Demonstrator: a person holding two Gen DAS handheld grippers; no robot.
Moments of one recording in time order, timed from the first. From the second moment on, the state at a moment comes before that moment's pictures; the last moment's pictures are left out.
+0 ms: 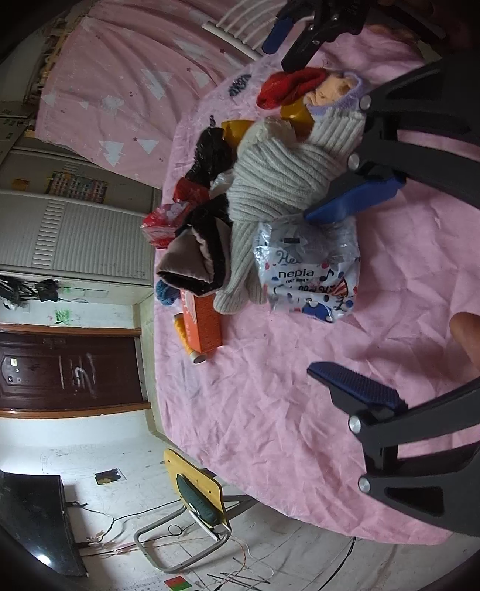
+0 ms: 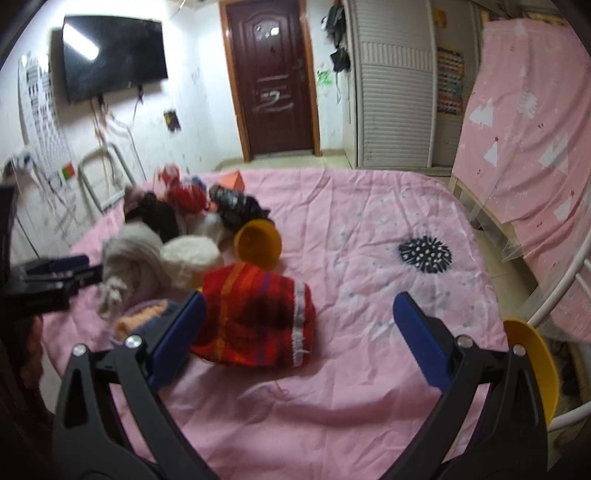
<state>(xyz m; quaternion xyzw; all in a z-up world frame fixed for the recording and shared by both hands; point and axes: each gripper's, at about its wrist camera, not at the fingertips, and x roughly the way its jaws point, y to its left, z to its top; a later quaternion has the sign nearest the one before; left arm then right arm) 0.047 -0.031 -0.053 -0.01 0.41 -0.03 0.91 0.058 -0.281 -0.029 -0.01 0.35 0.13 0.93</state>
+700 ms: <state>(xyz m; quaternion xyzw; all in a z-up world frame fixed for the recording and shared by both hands) 0.042 -0.016 -0.042 -0.04 0.40 -0.02 0.92 0.064 -0.278 -0.030 0.02 0.36 0.19 0.91</state>
